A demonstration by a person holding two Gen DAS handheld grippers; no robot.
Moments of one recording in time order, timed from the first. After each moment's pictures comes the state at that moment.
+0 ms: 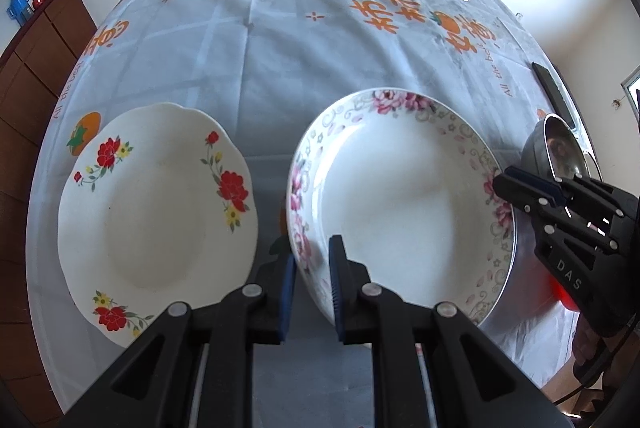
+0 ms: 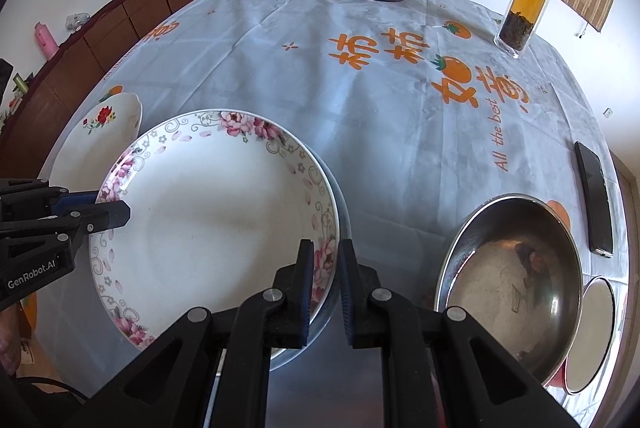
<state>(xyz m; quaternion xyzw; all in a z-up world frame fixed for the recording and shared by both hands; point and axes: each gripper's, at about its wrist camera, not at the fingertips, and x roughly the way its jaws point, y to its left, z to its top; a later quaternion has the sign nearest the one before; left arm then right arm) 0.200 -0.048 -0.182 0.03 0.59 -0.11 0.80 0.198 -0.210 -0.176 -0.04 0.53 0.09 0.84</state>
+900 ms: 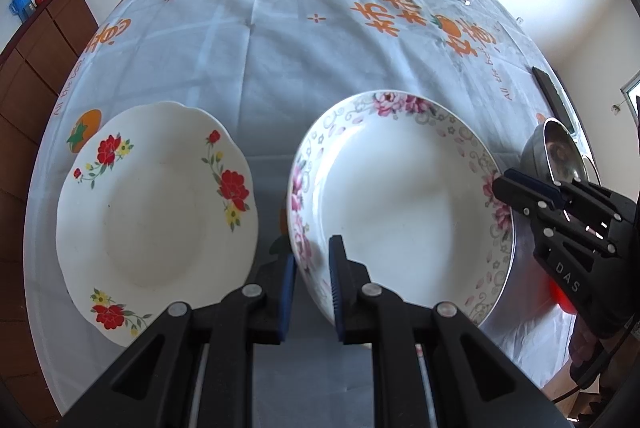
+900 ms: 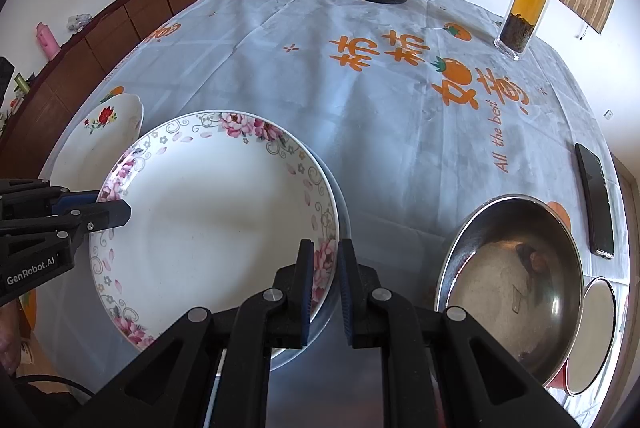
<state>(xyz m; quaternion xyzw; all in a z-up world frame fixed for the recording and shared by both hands) 0.199 -0.046 -0.181 0.02 0.59 -0.11 0.80 0.198 -0.211 -0.174 -0.03 0.53 0.09 0.84</state>
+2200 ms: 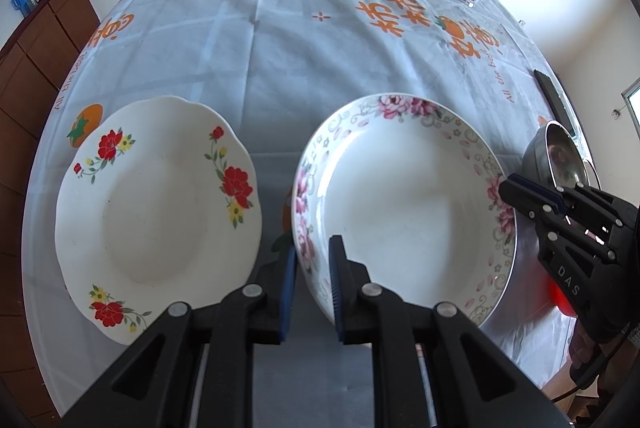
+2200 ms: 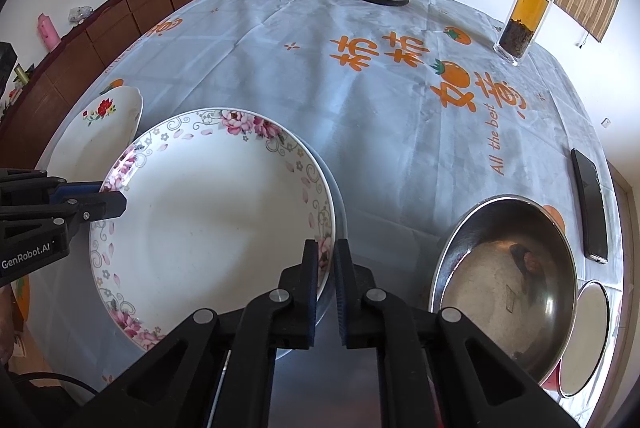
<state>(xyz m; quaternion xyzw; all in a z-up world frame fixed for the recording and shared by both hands) 0.199 -0.044 -0.183 0.01 0.59 -0.10 0.80 0.195 -0.210 -0.173 -0.05 0.52 0.09 0.85</state>
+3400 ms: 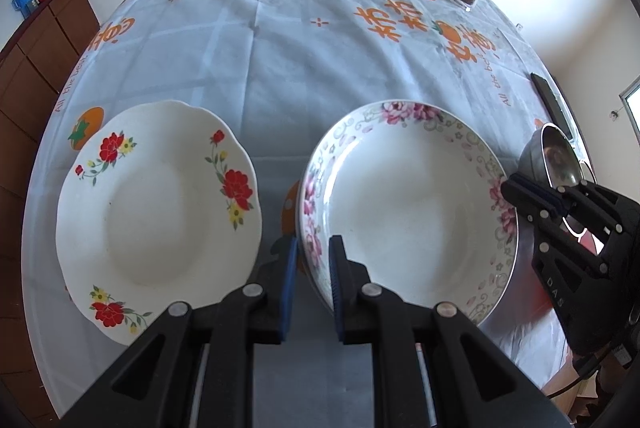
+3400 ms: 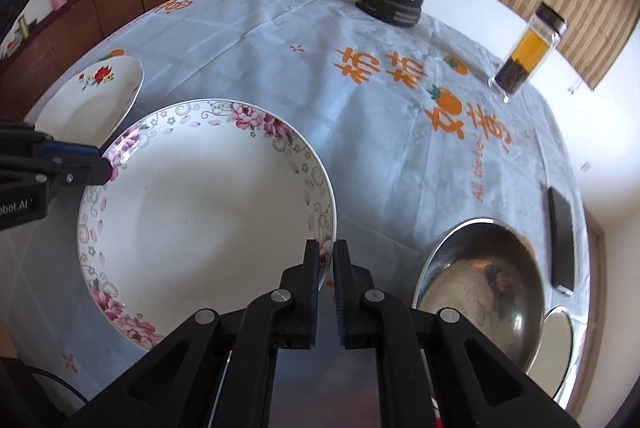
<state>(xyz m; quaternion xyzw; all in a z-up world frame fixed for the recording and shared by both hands) 0.195 -0.044 -0.182 0.01 0.58 -0.10 0.81 0.185 -0.193 -0.172 -0.15 0.49 0.08 0.85</state>
